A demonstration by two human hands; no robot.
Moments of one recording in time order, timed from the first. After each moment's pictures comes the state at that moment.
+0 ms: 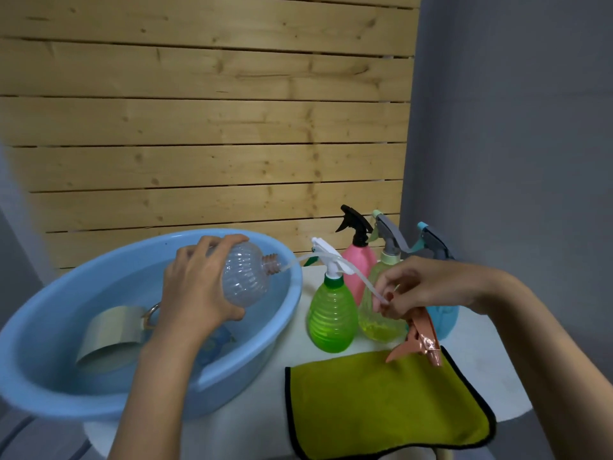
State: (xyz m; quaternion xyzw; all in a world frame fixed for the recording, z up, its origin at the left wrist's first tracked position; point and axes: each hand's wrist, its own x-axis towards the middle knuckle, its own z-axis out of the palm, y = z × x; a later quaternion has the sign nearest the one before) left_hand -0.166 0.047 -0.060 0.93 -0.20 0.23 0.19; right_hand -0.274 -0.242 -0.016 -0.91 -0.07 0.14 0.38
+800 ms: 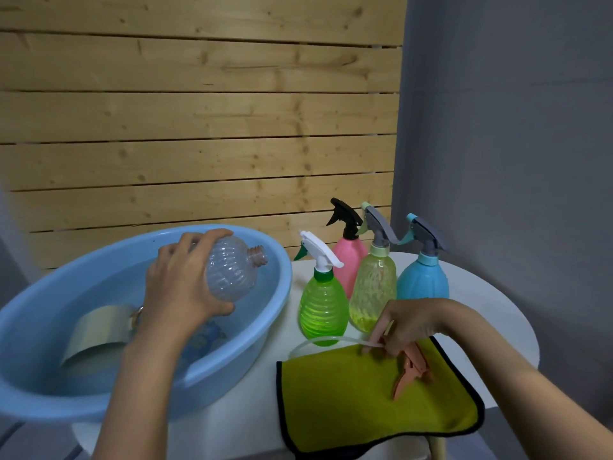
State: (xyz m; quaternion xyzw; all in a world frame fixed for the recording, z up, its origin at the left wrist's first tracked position) left_hand -0.165 0.047 -0.062 0.93 -0.19 0.23 0.21; right_hand -0.246 -0.258 -0.093 -0.93 0.02 0.29 0.24
